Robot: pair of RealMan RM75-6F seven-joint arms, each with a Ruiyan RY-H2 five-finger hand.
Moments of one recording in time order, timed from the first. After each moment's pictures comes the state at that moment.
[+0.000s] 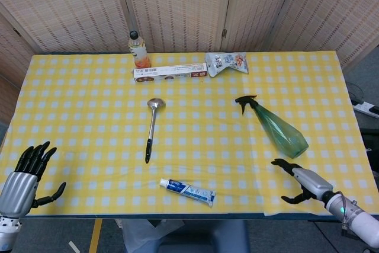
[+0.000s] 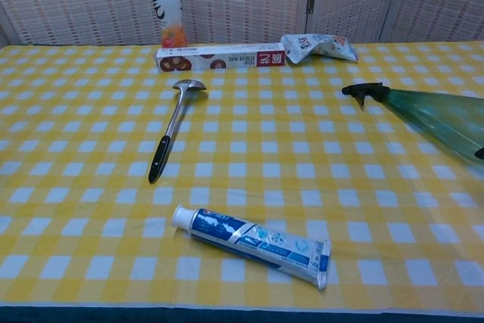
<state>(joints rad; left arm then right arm) -0.11 -1.15 0.01 -1.54 1.69 1.60 -0.04 0.49 -0.89 -0.12 -1.67 -1.68 0.74 0.78</state>
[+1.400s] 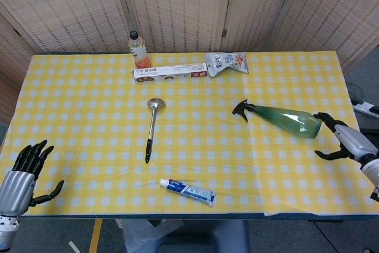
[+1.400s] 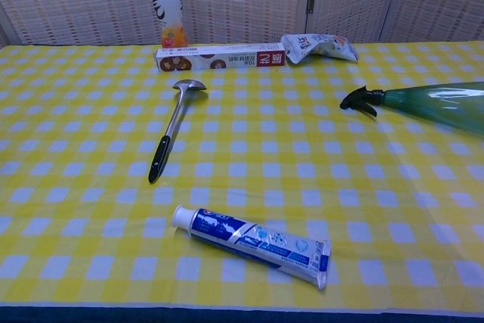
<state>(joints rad) -0.11 -1.14 0.00 -1.54 1.67 1.59 -0.09 0.55 -0.73 -0.02 -1.59 -1.41 0.77 0.73</state>
